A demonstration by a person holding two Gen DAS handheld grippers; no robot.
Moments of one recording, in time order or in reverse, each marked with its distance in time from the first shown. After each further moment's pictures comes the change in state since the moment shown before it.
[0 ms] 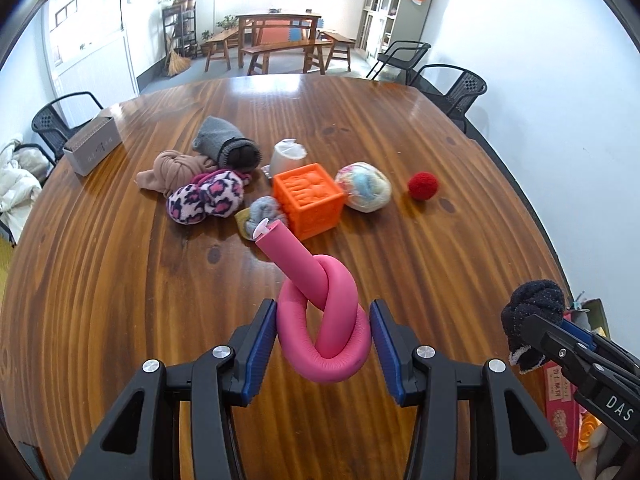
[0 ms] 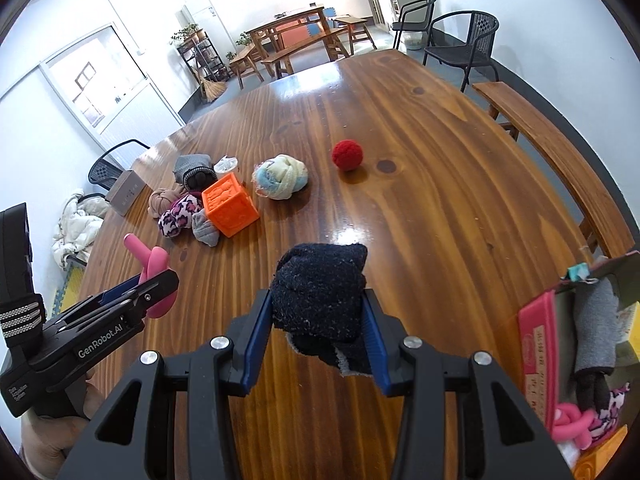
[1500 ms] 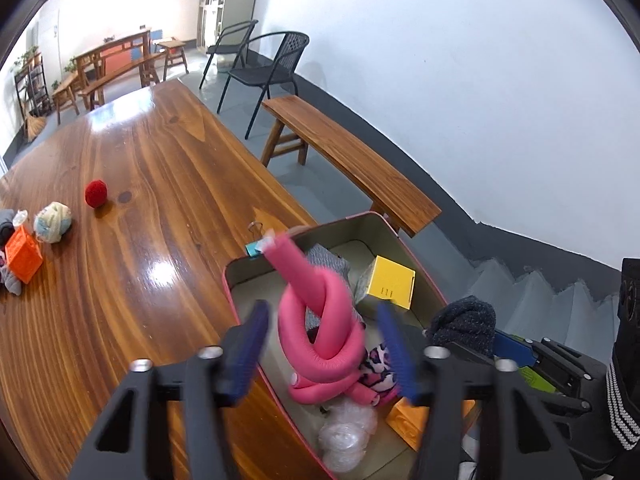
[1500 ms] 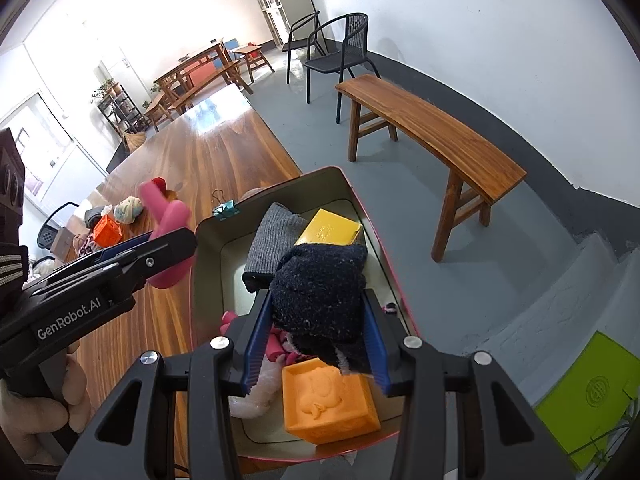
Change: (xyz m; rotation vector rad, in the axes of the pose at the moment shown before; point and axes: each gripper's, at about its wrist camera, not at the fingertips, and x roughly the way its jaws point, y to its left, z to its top) left arm -0.022 -0.320 -0.072 0.366 0.083 -0.353; right arm -0.157 -0.232 -0.090 0.225 -0.080 -0.198
